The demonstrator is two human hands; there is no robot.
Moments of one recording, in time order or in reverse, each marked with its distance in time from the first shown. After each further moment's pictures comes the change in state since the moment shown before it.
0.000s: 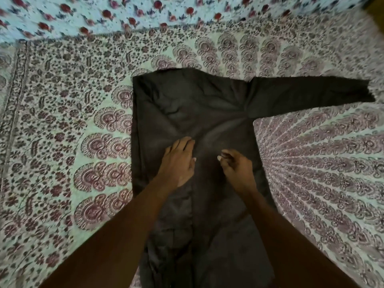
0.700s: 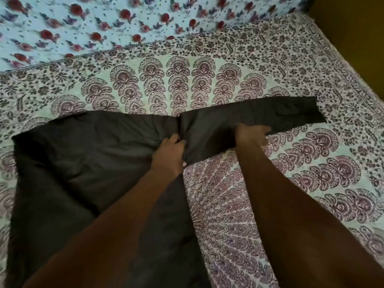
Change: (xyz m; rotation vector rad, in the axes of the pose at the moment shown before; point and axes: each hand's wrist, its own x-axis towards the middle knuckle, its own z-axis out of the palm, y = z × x) left_hand 0.283 0.162 0.043 0.093 -0.139 0.044; right_hand 0.311 0.094 -0.197 0.219 0.492 0.875
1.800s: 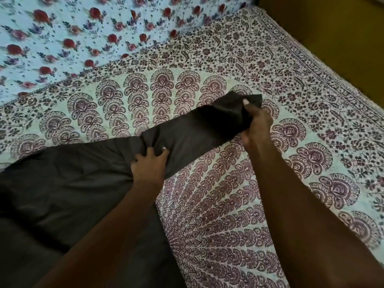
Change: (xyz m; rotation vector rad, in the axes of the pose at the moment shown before) left_hand 0.031 0.074 -0.008 0.402 -0.118 -0.171; right_hand 0.097 -0.005 -0.087 1.067 -0.370 -0.064
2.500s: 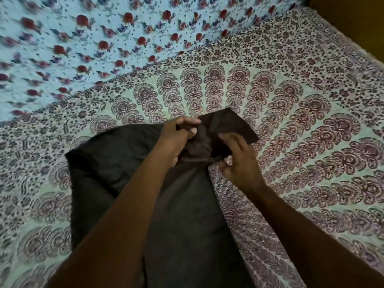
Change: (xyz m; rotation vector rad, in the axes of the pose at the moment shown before) left_hand -0.059 -0.100 -0.066 -1.628 0.067 -0.091; right_hand -0.167 0.134 0.010 -1.309 -0.643 -0.908
